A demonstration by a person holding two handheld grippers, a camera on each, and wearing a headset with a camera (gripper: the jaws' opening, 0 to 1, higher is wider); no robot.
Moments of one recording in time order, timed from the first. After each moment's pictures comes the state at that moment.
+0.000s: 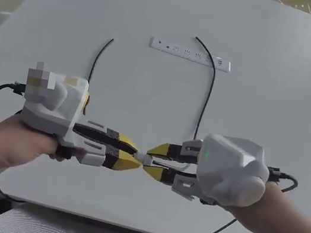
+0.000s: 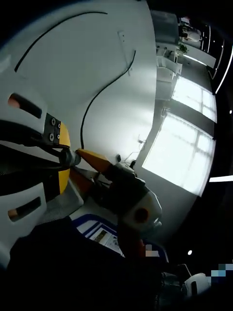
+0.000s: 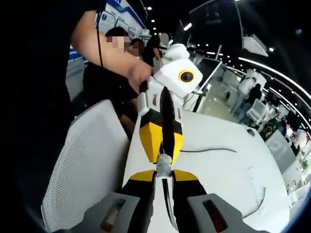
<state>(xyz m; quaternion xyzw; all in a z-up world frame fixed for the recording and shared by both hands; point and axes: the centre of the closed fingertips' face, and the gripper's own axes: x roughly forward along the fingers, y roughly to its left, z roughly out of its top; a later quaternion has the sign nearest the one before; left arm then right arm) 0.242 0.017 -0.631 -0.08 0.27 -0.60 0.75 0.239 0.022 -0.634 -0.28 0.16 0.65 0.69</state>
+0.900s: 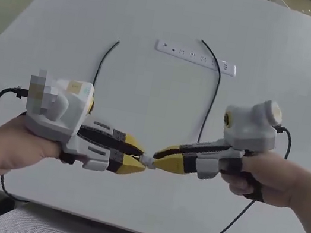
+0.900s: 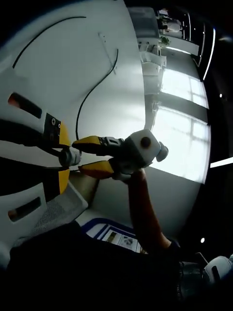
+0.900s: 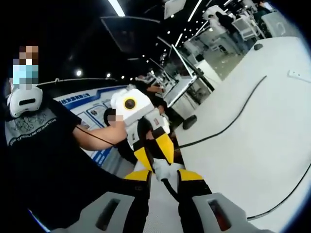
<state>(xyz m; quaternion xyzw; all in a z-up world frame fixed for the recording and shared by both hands) 0.241 0.015 -0.625 -0.03 0.22 -0.61 0.76 0.240 0.023 -0.623 0.15 0.41 0.69 0.58</state>
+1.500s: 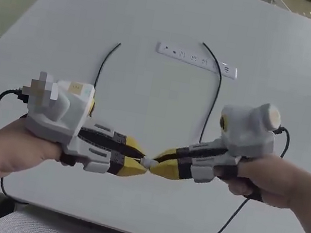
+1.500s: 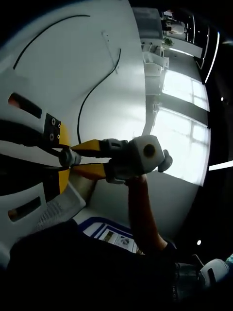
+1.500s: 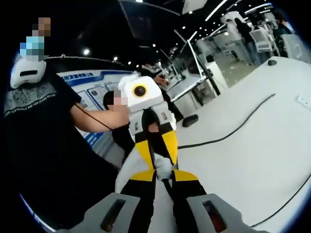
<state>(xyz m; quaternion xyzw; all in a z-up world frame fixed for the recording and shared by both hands) 0.240 0.015 -0.624 -0.05 0.23 -0.61 0.76 0.231 0.026 -0.622 0.01 0.33 0.73 0.59</state>
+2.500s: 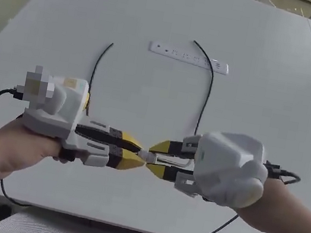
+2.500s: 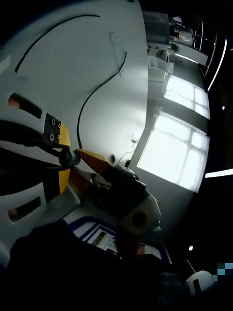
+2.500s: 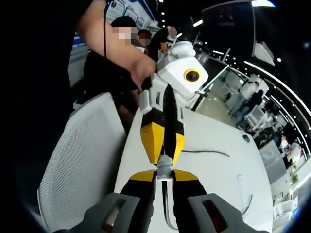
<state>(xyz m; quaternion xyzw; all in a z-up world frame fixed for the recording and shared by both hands) 0.242 0.022 -0.618 -0.08 0.24 -0.60 0.76 0.237 0.030 -0.624 -0.36 0.13 0.63 0.68</state>
